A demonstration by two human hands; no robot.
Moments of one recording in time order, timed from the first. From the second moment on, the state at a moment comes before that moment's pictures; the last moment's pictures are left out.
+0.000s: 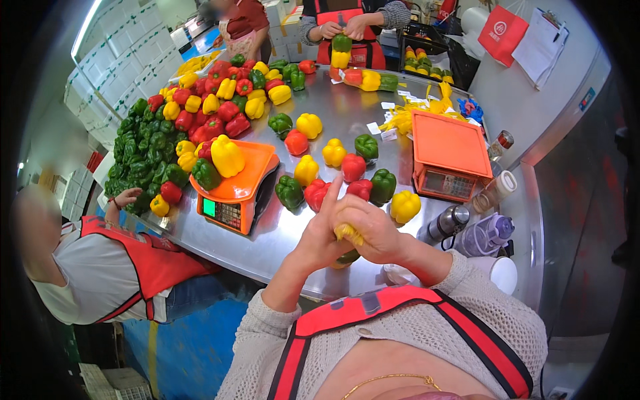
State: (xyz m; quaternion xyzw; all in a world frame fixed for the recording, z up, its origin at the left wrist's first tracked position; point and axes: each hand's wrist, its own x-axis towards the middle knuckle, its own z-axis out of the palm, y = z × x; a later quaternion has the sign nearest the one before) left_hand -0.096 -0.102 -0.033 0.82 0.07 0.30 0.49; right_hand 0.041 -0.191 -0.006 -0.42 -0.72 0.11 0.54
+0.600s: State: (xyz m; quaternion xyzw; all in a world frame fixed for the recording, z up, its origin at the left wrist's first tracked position) left_hand -0.115 -0.112 -0.044 0.80 0.11 0.39 0.44; right_hand 0.064 -0.203 -0.015 -0.29 -0.24 0.70 0.61
